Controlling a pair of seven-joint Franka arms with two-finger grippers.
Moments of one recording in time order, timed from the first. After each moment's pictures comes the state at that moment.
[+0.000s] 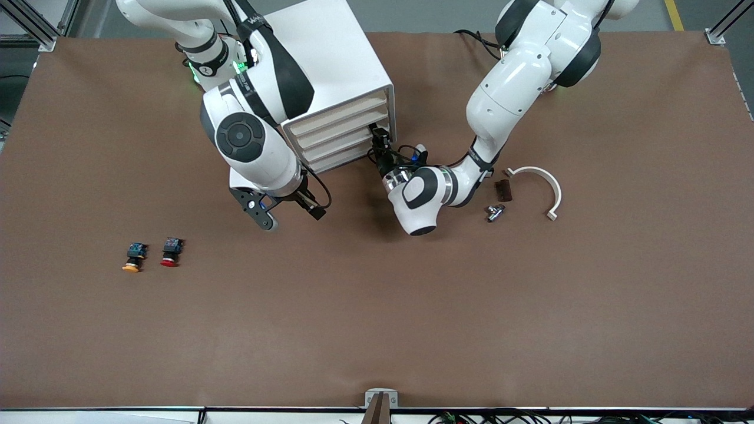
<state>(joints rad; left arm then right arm) -0.54 1.05 -0.22 -1.41 -0.96 1.45 -2.13 0.62 0.39 -0.08 -1.59 0.15 1.89 1.32</state>
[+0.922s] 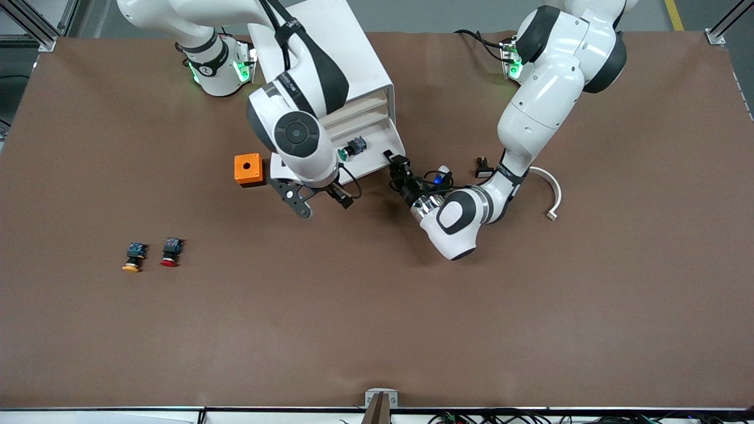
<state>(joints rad) -0.38 1.05 -0.22 -1.40 -0.96 1.46 -2.14 0.74 0.45 -0.08 -1.59 0.15 1.90 1.43</state>
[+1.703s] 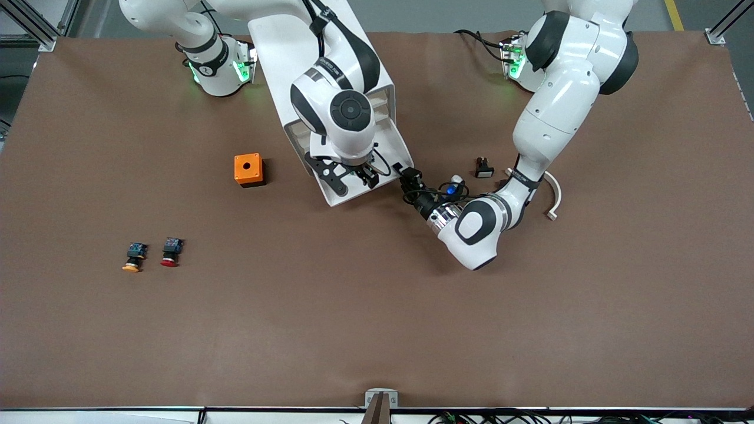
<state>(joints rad) -0.32 1.05 -0.20 -1.40 -0.98 1.47 -2.15 0.88 0.48 -0.08 -1.65 0.11 1.97 1.56</state>
